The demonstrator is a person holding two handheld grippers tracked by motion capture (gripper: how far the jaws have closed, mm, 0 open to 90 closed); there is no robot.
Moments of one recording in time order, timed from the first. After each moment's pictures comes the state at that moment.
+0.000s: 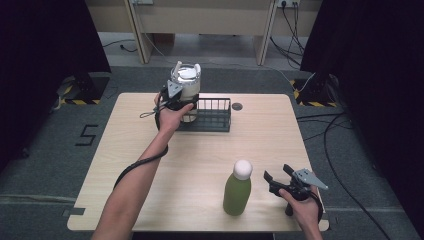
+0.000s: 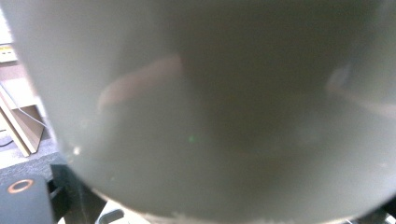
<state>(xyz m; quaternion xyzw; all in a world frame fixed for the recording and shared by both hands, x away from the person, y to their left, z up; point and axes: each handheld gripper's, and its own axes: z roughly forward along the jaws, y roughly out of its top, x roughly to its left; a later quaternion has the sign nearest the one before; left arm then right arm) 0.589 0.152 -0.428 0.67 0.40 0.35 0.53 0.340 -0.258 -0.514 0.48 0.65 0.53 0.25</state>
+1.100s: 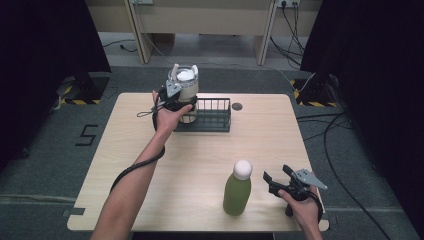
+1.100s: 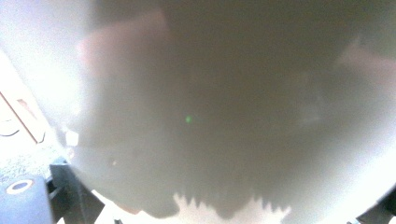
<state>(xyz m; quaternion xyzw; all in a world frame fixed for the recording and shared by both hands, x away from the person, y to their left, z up) 0.581 0.157 -0.423 0.68 0.41 0.34 0.50 0.340 -0.257 -0.514 0.48 0.66 0.52 0.25</state>
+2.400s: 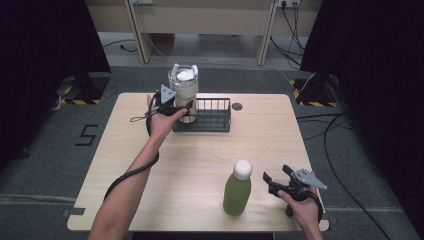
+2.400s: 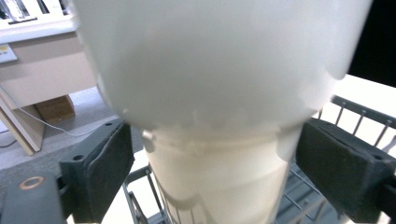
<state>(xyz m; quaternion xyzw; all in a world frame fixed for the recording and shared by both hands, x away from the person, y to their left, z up) 0.560 0.174 -0.426 0.69 0.38 0.34 0.51 0.338 -0.256 -0.512 0.48 0.66 0.52 0.25</state>
